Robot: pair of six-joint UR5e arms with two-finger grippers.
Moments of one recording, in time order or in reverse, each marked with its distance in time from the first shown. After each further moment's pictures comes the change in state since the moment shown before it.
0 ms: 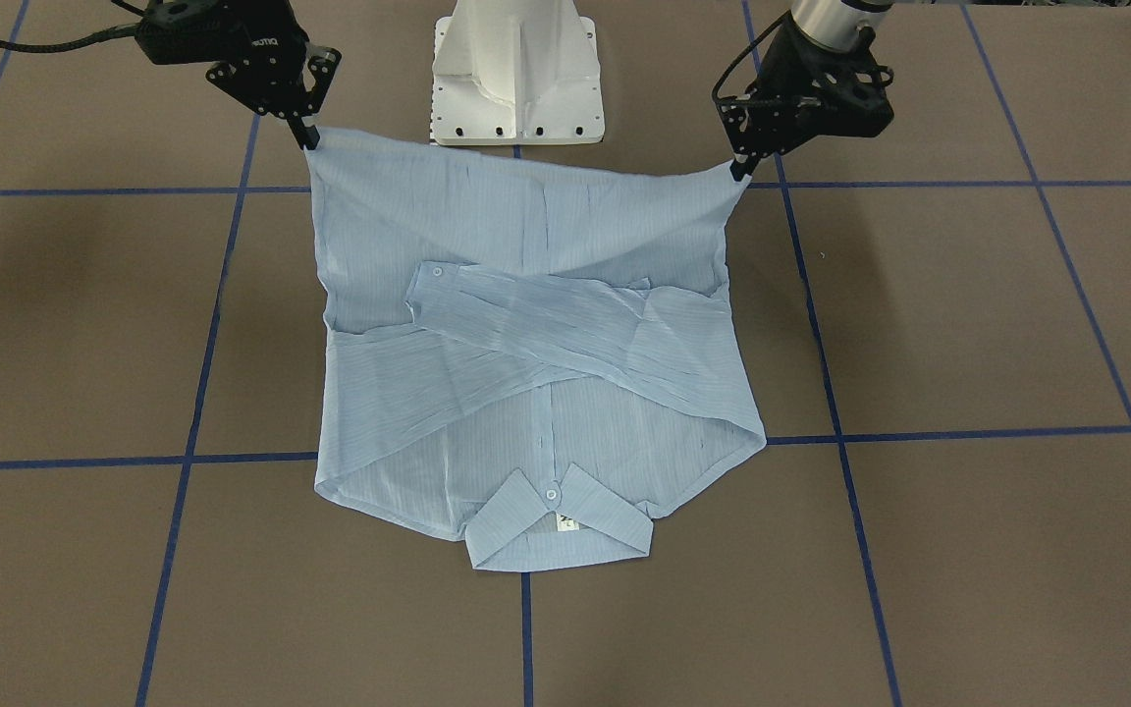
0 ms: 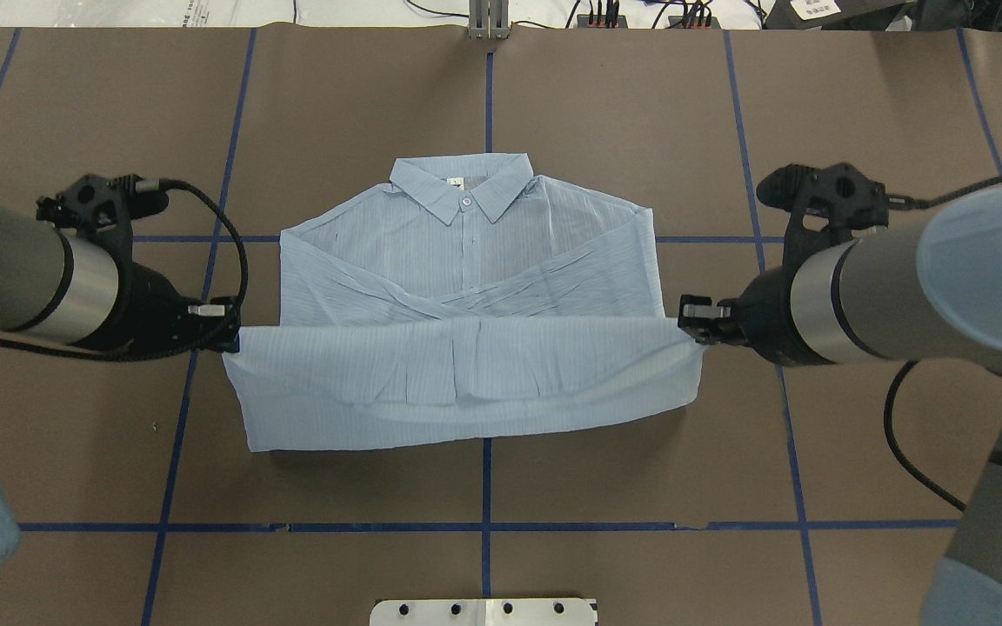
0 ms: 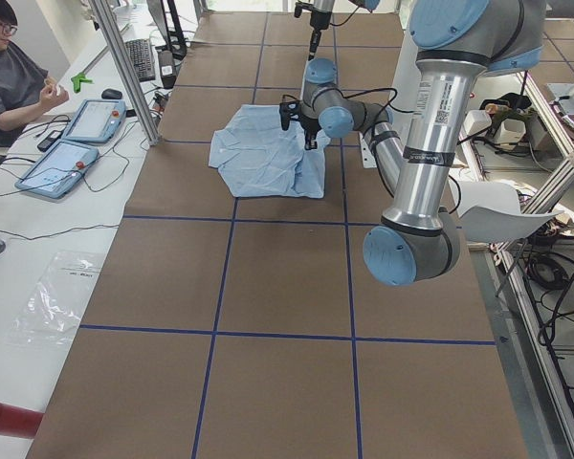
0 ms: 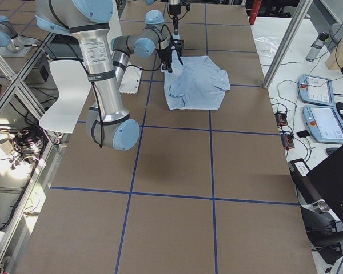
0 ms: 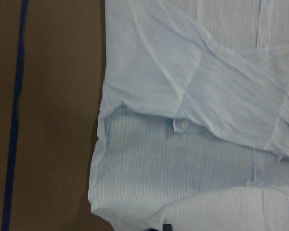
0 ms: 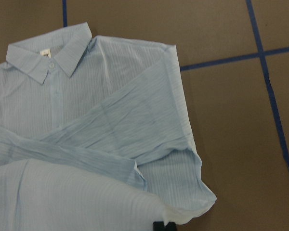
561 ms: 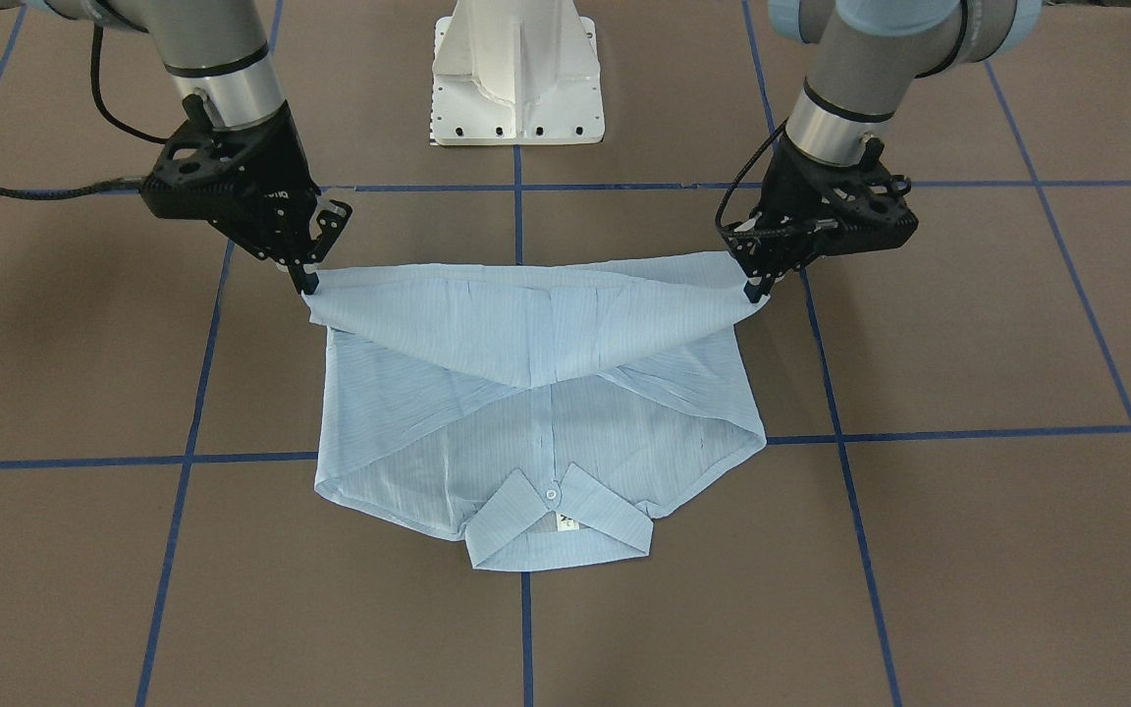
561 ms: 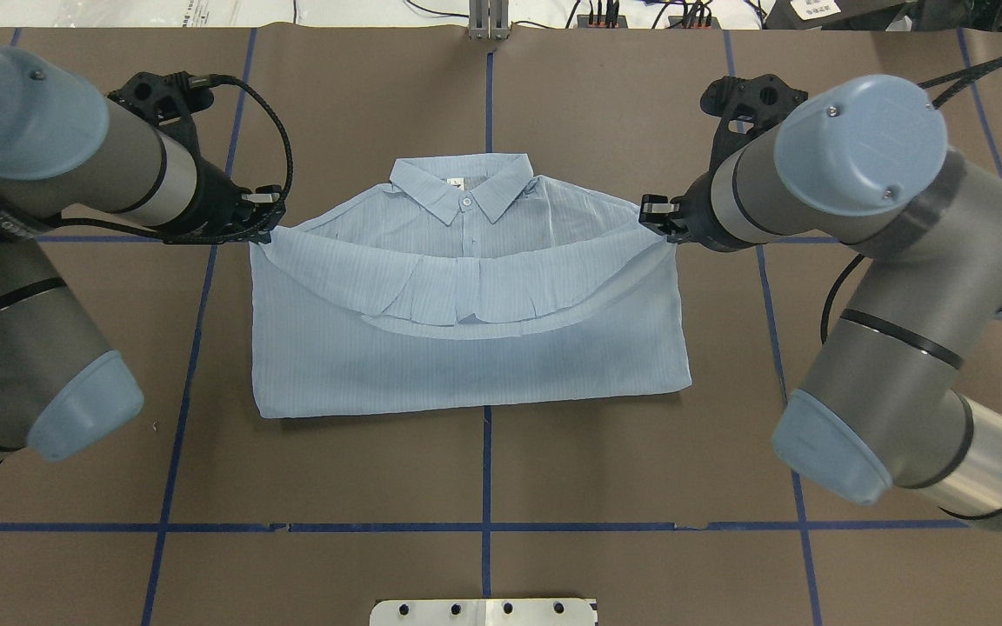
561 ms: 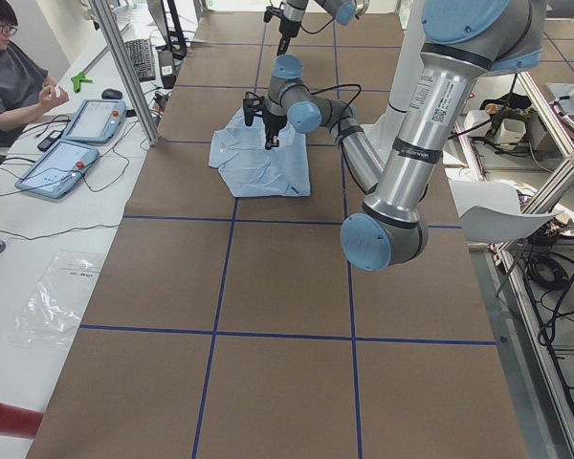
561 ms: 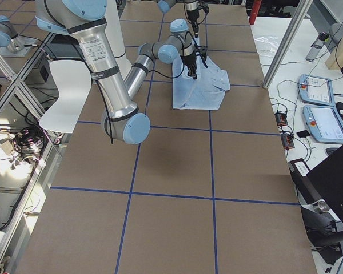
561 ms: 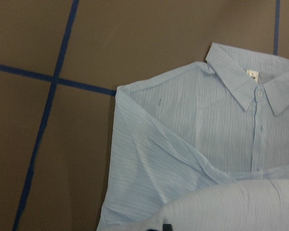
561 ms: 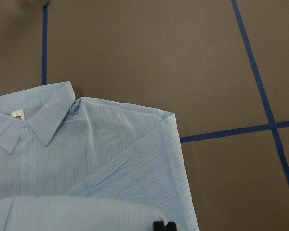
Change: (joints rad) left arm -0.074 -0.202 0.287 -0.015 0.107 0.014; right arm 0.101 0.107 -0.349 0.182 -0.036 -0.079
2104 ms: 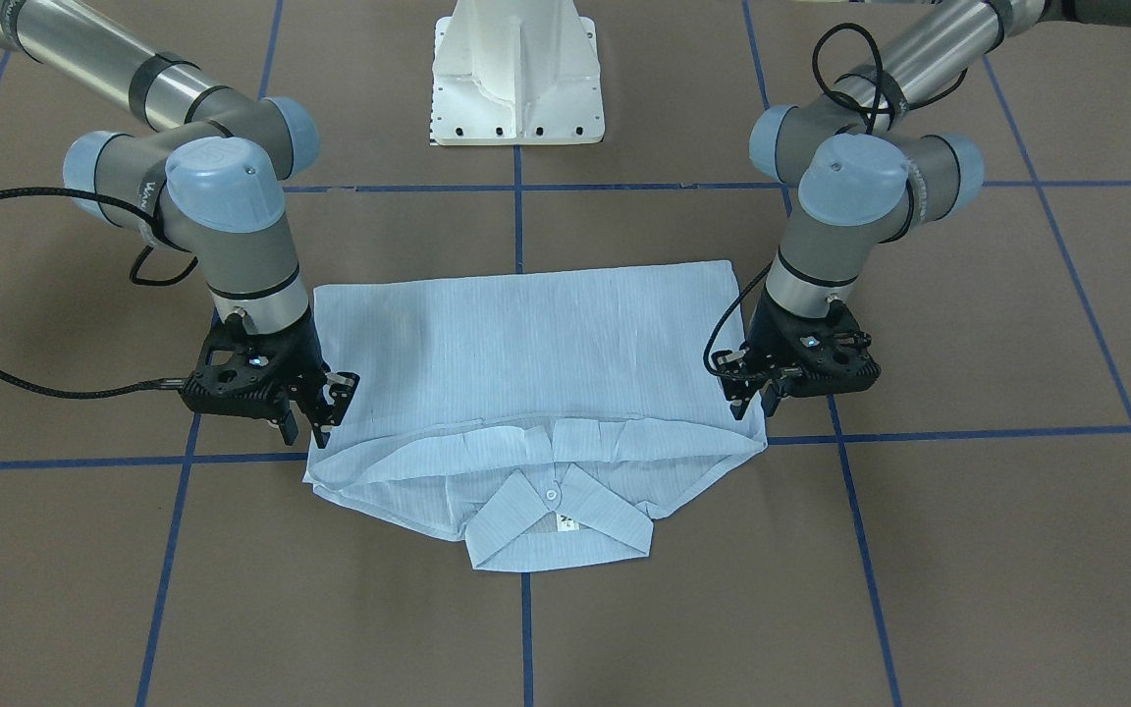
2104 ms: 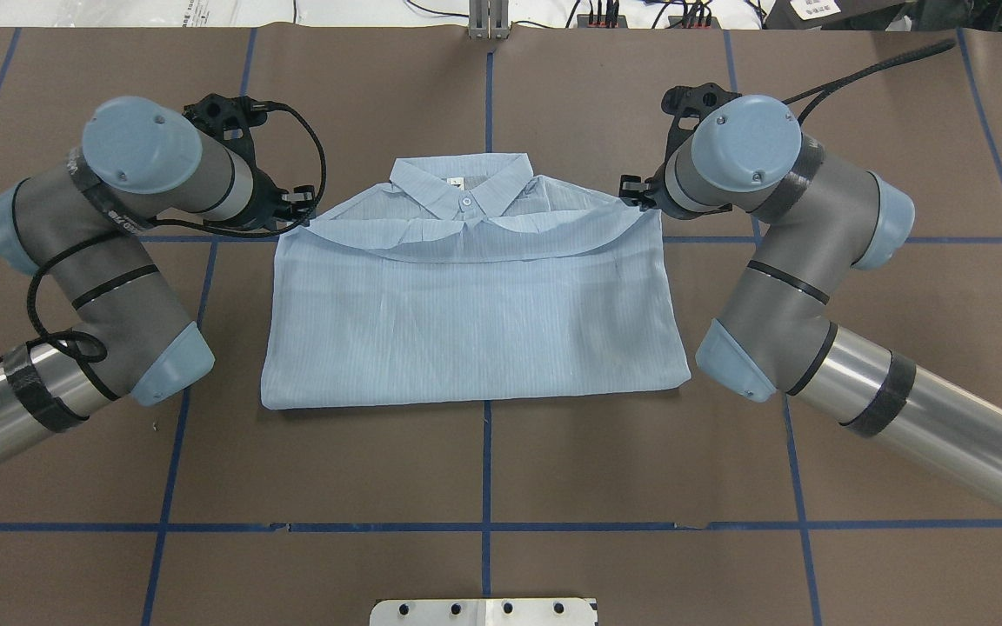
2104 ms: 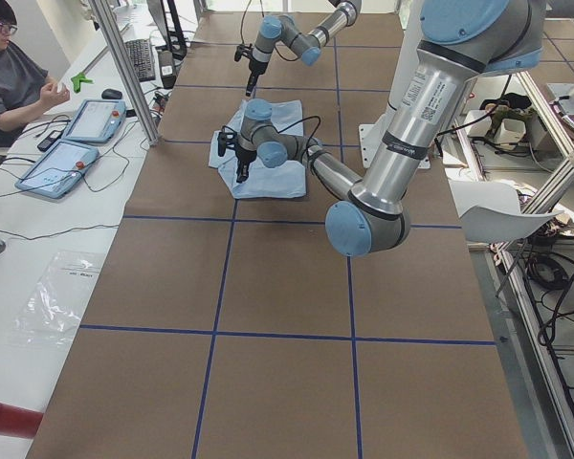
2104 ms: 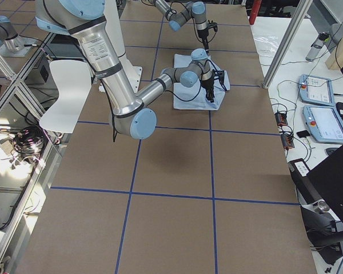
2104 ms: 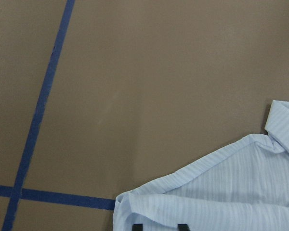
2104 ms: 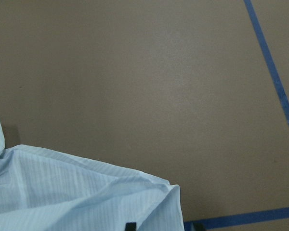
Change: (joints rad) left arm 0.013 -0.031 0.329 -0.325 0.042 0.096; right arm 0.030 0.078 -0.409 0.283 -0.030 -0.059
